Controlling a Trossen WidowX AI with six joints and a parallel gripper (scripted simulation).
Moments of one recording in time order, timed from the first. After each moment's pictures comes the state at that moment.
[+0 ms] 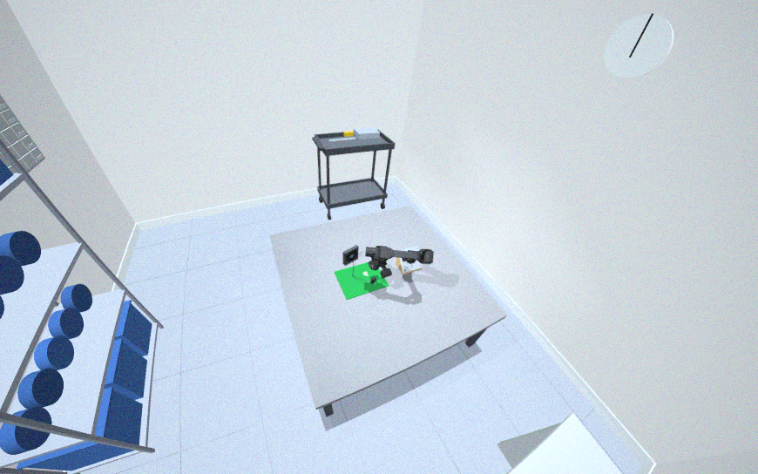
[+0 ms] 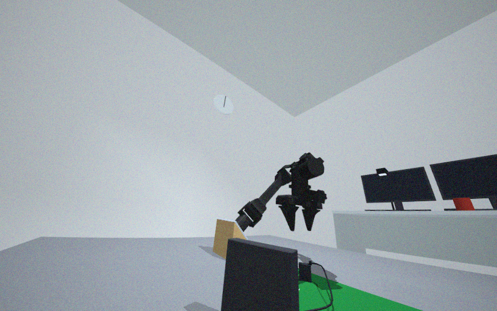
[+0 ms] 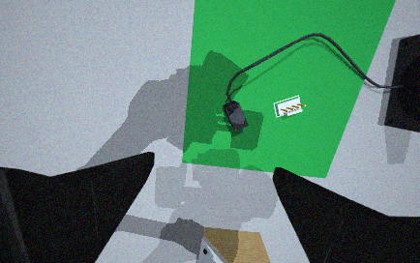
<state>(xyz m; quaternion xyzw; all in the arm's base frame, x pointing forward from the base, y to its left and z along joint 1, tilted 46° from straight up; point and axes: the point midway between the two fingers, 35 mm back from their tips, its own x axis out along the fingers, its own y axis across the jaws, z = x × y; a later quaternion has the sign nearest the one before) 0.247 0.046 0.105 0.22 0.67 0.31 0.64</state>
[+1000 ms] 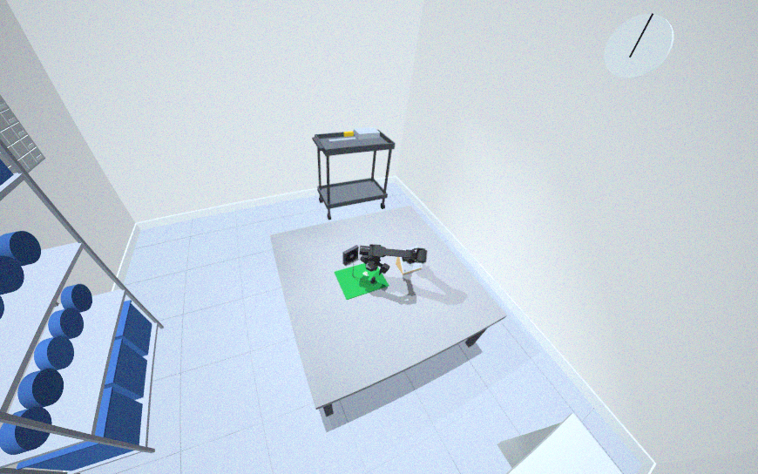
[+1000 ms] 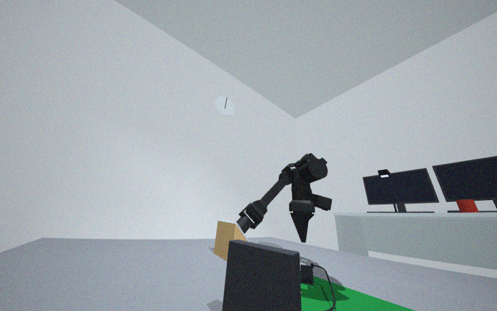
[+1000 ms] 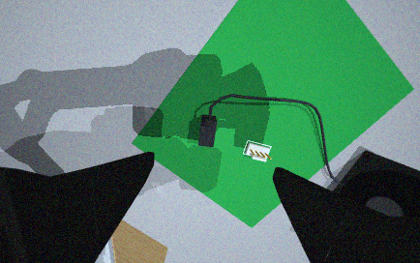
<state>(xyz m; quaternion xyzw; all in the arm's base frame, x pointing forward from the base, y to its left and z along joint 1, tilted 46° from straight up) 0.273 0.035 0.070 0.03 0.54 0.48 0.68</state>
